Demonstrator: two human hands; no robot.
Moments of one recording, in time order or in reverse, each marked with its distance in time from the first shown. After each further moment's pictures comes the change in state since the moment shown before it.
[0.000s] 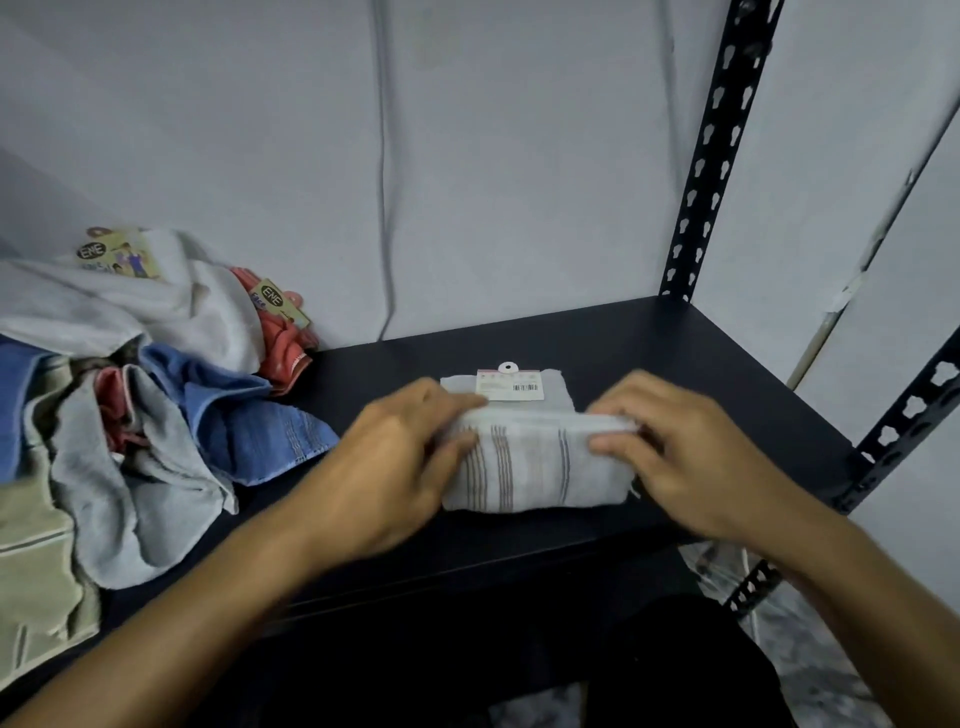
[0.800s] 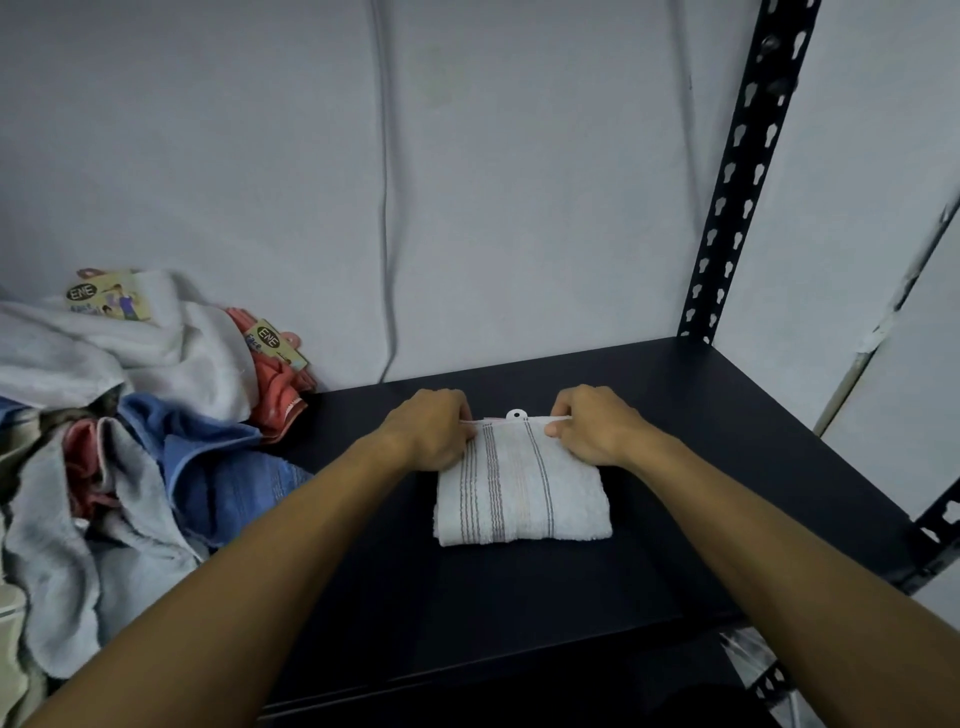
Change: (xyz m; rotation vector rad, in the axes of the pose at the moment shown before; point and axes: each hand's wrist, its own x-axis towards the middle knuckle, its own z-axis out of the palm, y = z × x) left_hand 0.120 -0.101 0.067 0.194 -0.414 -0.462; right_hand 0.127 0.088 0.059 -0.225 -0.329 0.566
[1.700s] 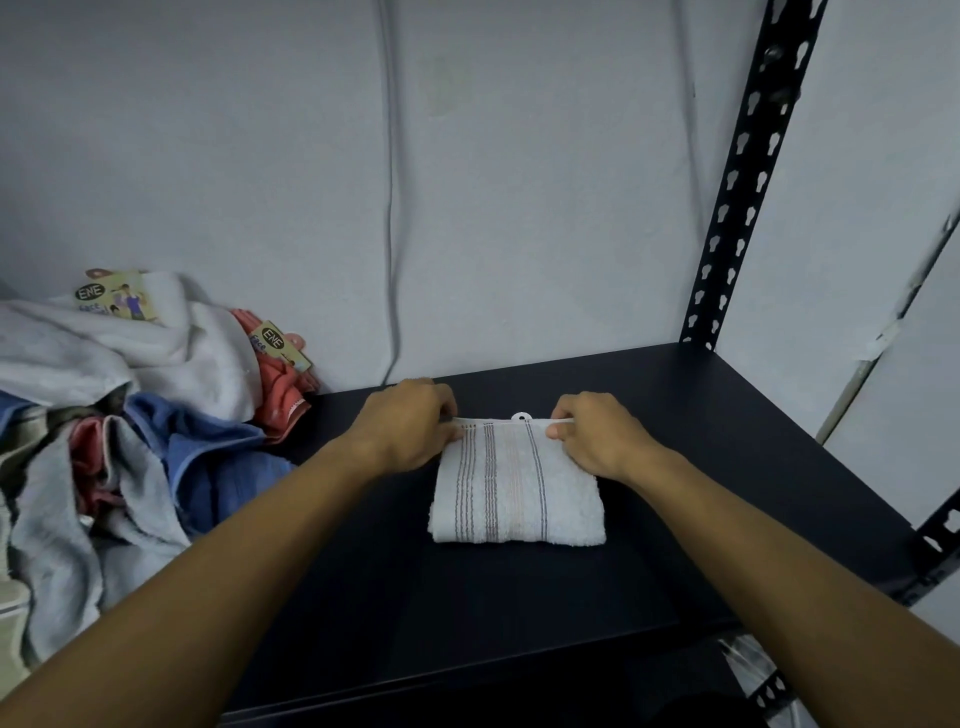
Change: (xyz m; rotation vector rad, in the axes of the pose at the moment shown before) left_hand -0.008 -0.022 -0.009 0.141 0.172 0.103; right_hand 0.001 0.008 0.009 0.026 0.086 -0.072
